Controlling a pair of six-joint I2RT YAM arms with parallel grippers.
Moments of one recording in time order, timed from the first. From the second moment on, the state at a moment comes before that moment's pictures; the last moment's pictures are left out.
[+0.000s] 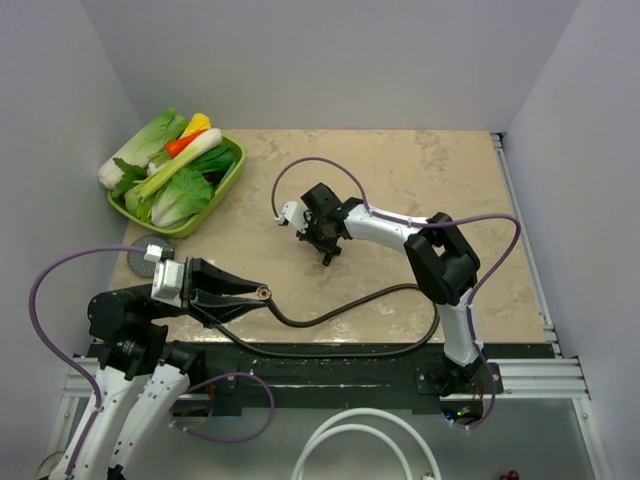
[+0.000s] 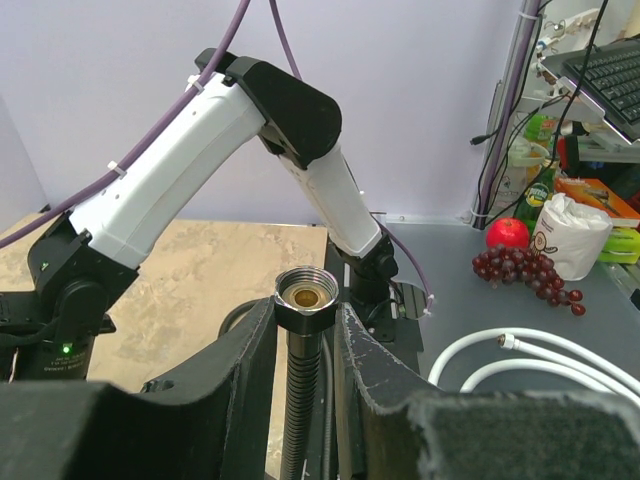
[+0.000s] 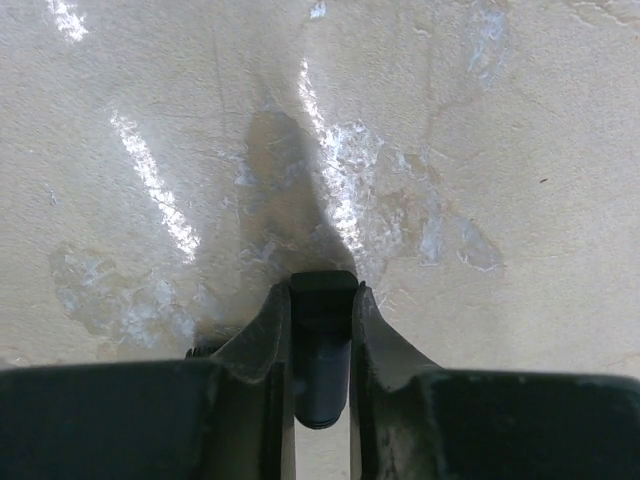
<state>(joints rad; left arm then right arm) -0.34 0.35 0.63 0.27 1.09 -0.52 0.75 2.07 1.49 -0.48 -0.04 -0.52</state>
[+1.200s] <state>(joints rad) -0.34 0.31 0.63 0.26 1.08 -0.51 0.72 1.69 1.40 -0.28 -0.07 -0.24</state>
